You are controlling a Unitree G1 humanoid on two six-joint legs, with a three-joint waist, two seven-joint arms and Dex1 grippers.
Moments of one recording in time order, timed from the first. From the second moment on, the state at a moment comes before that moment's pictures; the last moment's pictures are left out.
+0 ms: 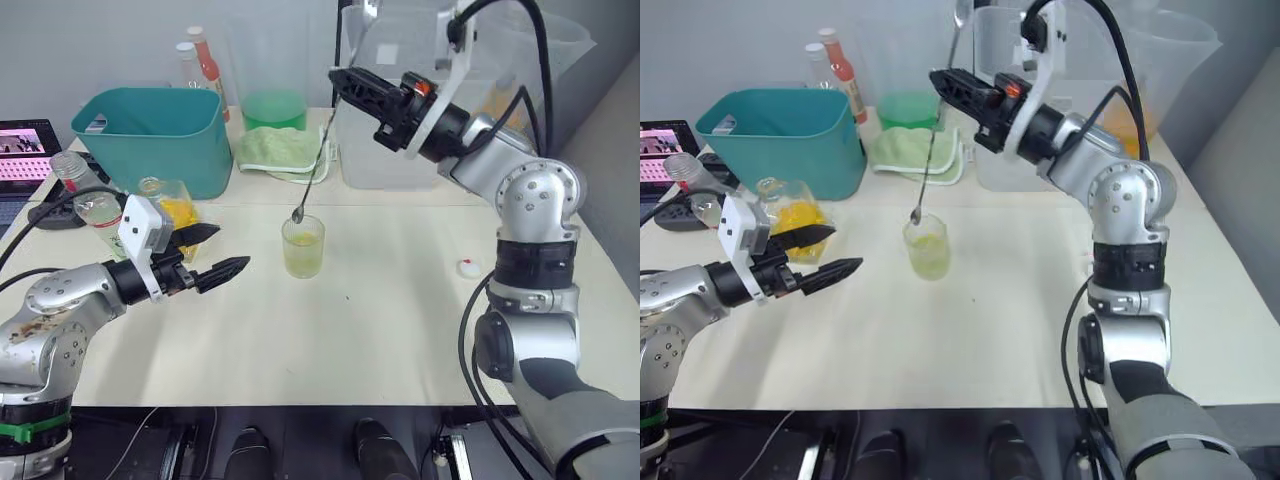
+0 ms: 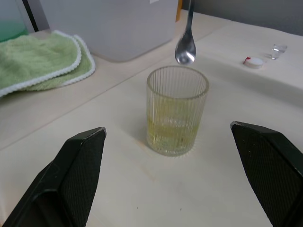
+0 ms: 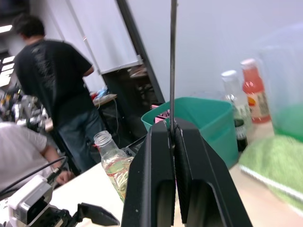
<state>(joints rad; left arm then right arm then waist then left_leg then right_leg) -0.20 0.78 0.30 -0.35 -0.66 0.64 -0.81 -1.14 -0.36 -0.09 0.11 0.82 0.81 0.51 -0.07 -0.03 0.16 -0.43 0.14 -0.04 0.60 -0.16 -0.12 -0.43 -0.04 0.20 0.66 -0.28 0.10</state>
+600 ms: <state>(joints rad) -0.09 0.74 0.28 -0.42 -0.67 0.61 -0.79 -1.00 -0.37 0.11 0.09 0.52 0.65 0.74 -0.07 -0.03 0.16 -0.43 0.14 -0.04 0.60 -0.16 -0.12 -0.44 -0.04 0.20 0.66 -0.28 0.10</state>
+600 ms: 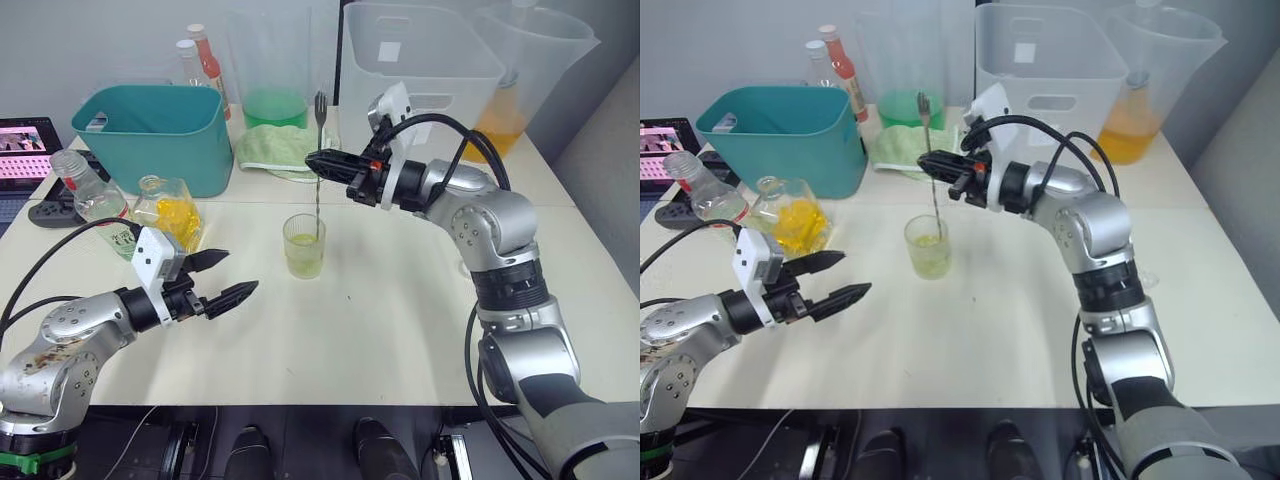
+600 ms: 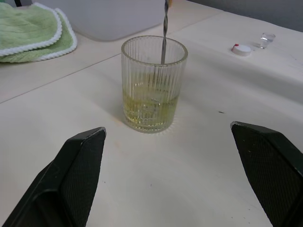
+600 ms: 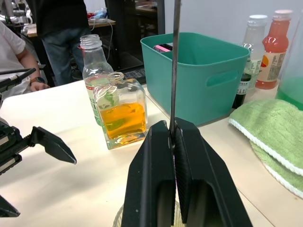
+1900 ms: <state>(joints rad) -0.13 0.71 0.18 -0.42 -0.62 0.60 -0.77 -0.96 -0.36 0.14 0.02 0.37 0.64 0.76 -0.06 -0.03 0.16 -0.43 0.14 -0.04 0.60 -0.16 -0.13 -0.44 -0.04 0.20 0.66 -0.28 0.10</state>
